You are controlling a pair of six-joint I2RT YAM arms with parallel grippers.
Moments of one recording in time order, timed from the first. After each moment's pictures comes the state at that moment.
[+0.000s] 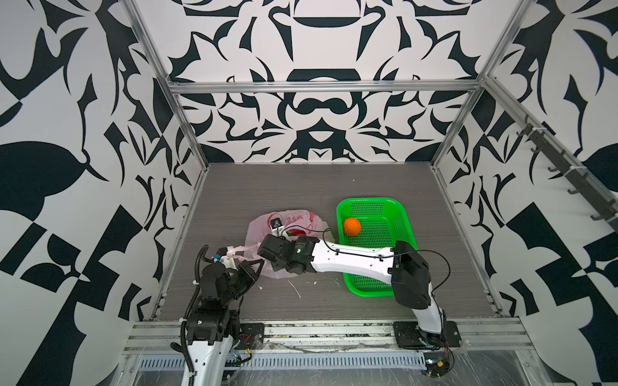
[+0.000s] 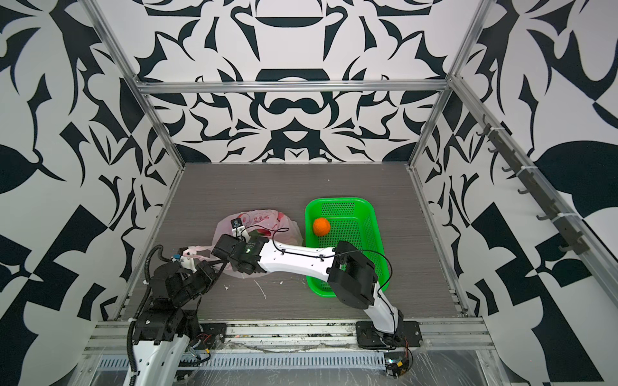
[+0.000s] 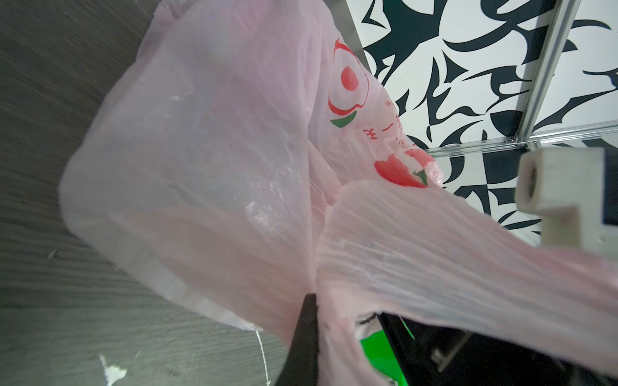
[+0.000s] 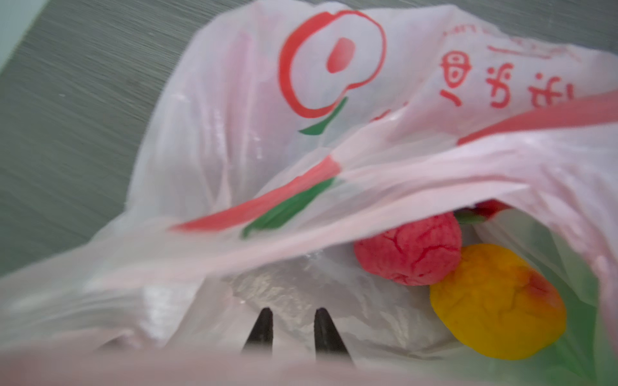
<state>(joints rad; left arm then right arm) -0.07 0.10 0.20 -0.59 0.50 -0.97 1.24 2.06 1.73 -0.73 0.42 0.75</state>
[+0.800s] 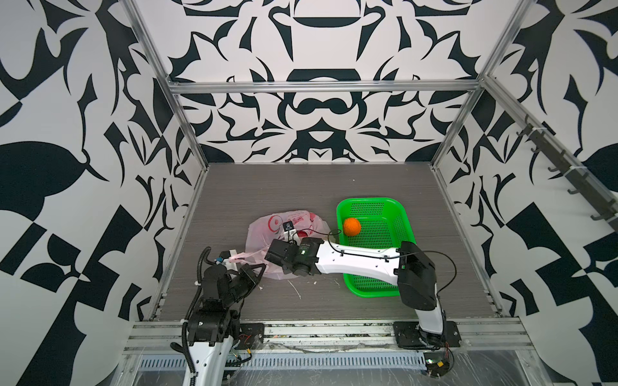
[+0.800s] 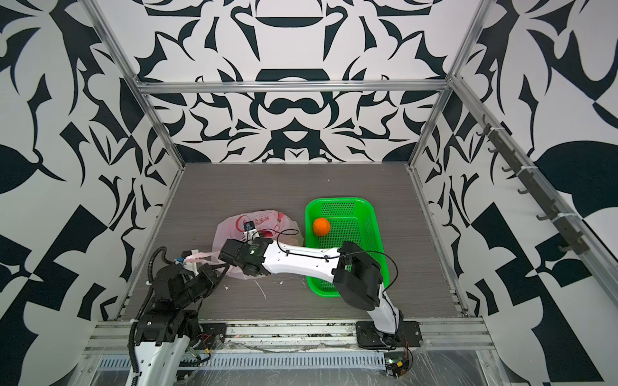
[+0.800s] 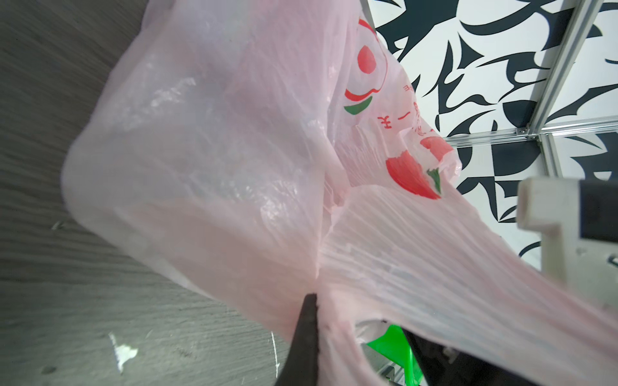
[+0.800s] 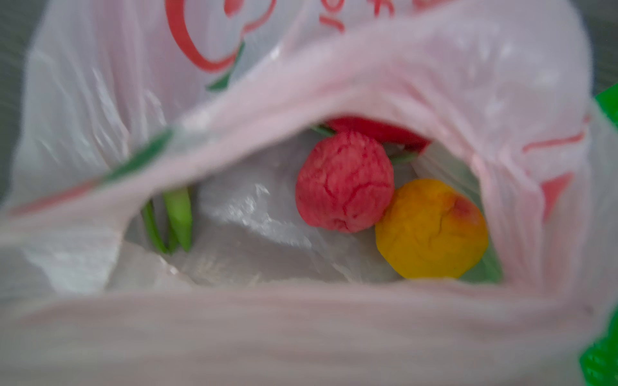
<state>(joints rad) -0.07 0.07 0.17 -0.63 0.53 -0.97 1.23 2.03 1.70 -0.86 0.46 0.85</state>
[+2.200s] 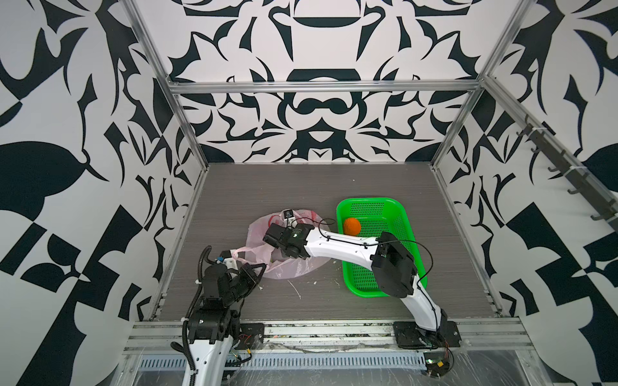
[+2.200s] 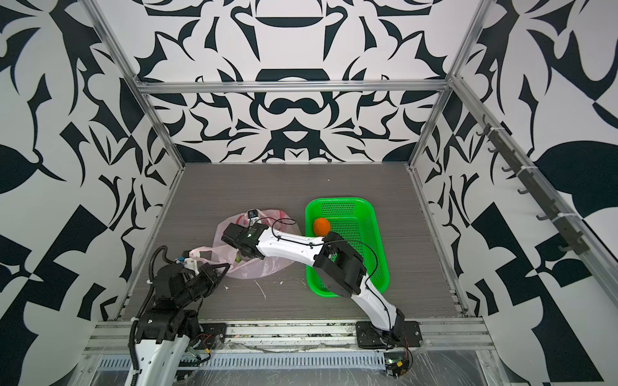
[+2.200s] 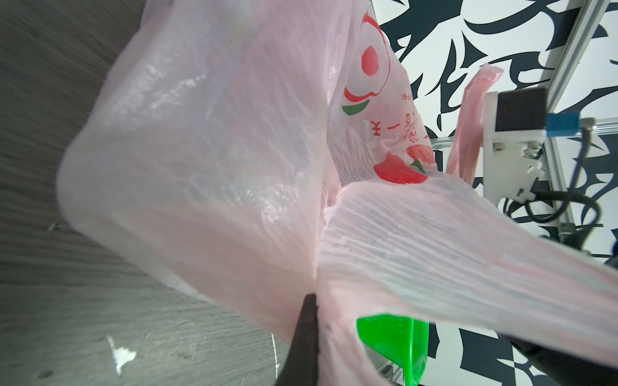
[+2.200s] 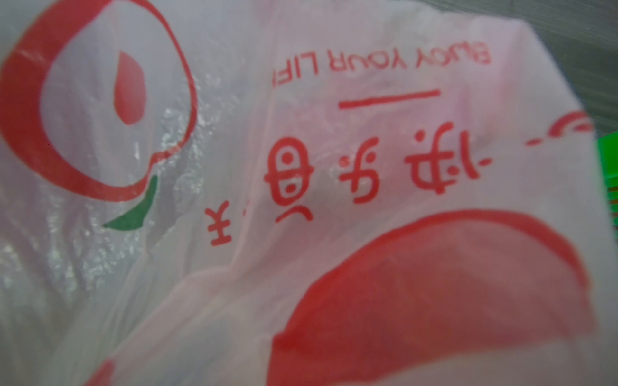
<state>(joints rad) -0.07 0.11 0.17 -0.60 0.54 -0.98 1.12 2.21 1.85 -0.87 0.49 0.83</state>
